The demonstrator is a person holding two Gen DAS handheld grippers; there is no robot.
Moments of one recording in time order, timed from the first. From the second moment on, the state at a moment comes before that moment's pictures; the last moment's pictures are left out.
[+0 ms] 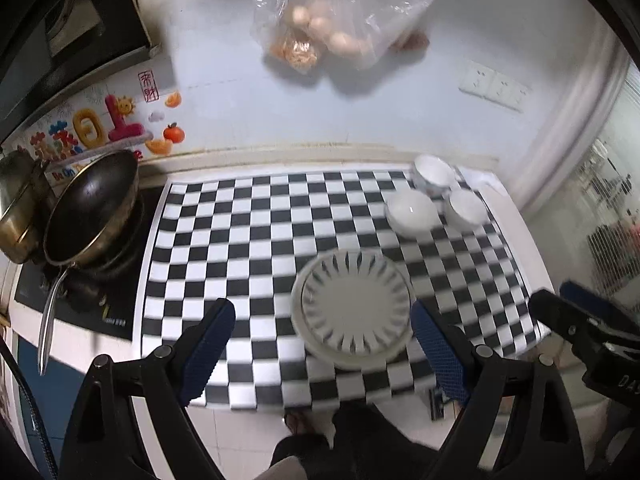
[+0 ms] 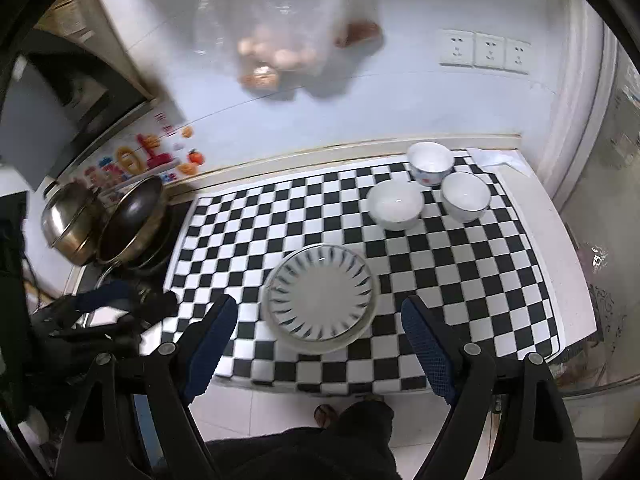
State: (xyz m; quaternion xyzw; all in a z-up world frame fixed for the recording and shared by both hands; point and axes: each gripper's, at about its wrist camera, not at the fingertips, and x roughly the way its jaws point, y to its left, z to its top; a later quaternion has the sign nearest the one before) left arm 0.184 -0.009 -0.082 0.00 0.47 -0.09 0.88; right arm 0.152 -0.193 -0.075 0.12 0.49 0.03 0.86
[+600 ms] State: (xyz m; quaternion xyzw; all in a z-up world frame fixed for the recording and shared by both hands) left arm 0.433 -0.138 -0.258 -0.06 0.65 -0.10 0.75; right arm 0.399 -0.362 -0.306 0.19 0.64 0.01 0.75
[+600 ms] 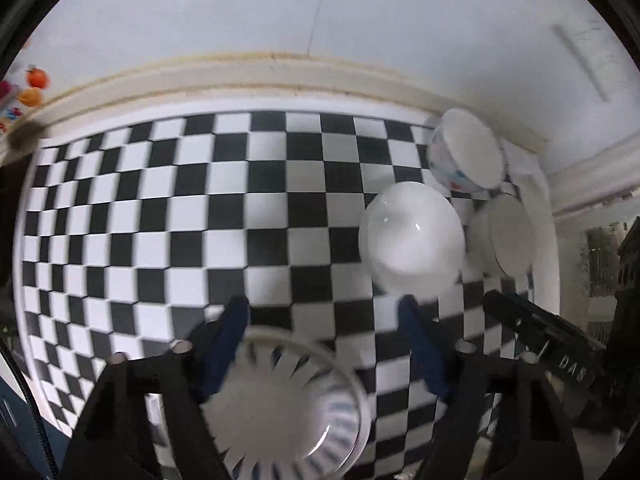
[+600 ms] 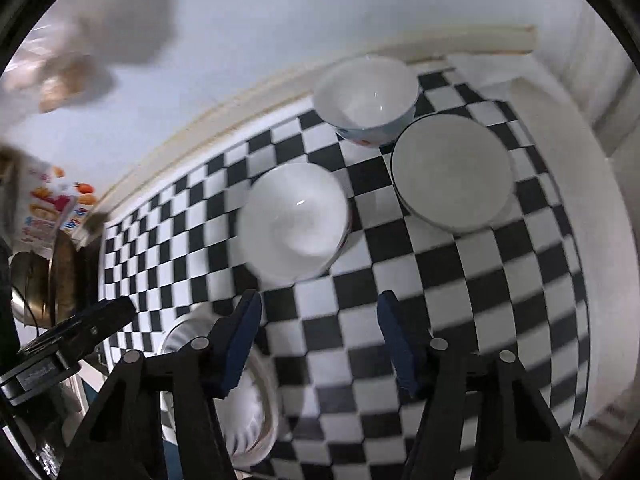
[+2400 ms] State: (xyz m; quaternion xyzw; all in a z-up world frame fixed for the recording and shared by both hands) left arm 0.300 -0.280 -0.310 0.05 0.72 -0.20 0.67; right arm 0.275 -0.442 -0.350 0.17 0.71 0.01 0.68
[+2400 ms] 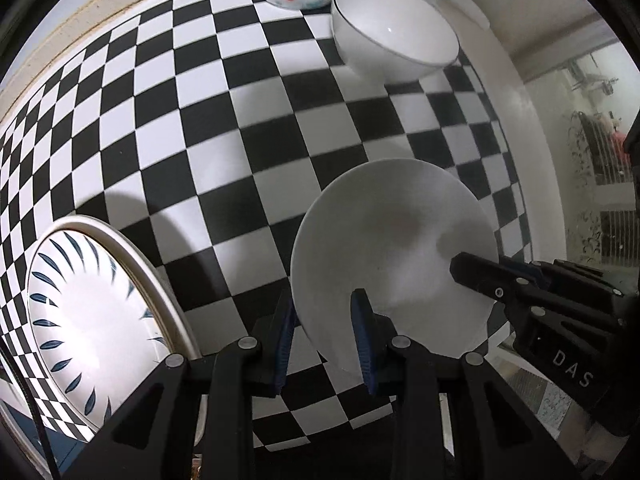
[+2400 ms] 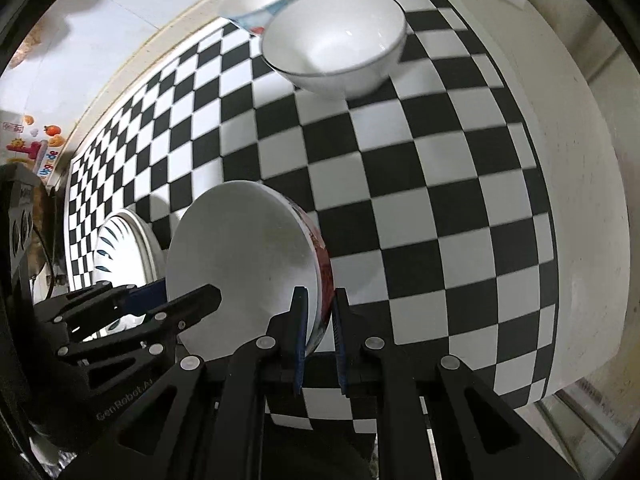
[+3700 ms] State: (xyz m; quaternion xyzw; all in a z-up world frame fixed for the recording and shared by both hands) left arm 0.387 -0.292 -0.261 -0.01 0.69 -0.20 0.70; right arm 0.307 -0.517 -0.315 0.26 0.66 0.00 0.70
